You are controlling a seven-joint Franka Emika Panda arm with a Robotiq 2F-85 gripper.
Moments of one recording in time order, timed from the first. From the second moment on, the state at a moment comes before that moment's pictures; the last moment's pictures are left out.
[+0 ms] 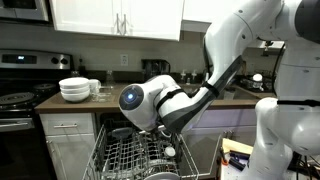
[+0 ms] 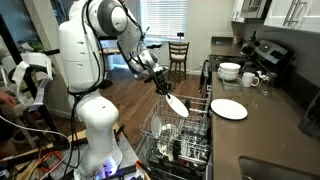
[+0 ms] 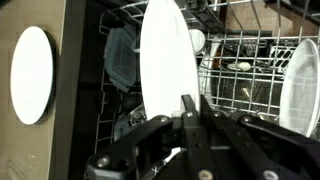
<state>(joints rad) 0.27 0.07 0.23 -2.32 -0.79 1.97 0.33</state>
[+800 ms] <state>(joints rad) 0.32 0.06 0.28 -2.31 -1.02 1.82 0.52</state>
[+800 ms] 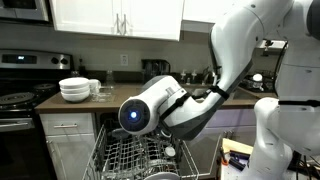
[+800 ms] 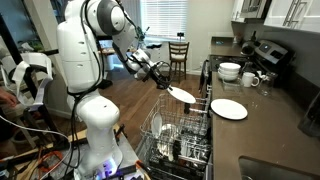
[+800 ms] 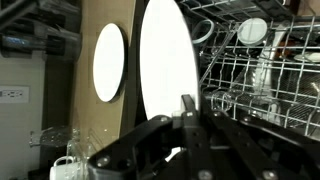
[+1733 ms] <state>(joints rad) 0.34 0.05 0.31 -2.37 -1.22 1.73 0.93</state>
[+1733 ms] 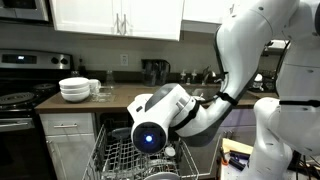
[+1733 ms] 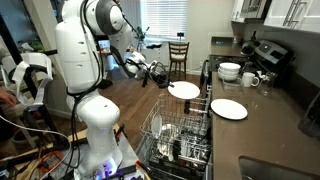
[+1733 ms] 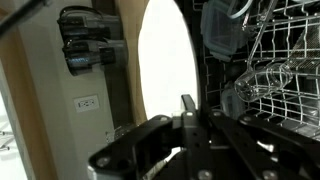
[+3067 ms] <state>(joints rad) 0.31 -0.01 0.26 -2.43 -1.25 1.76 0.88</state>
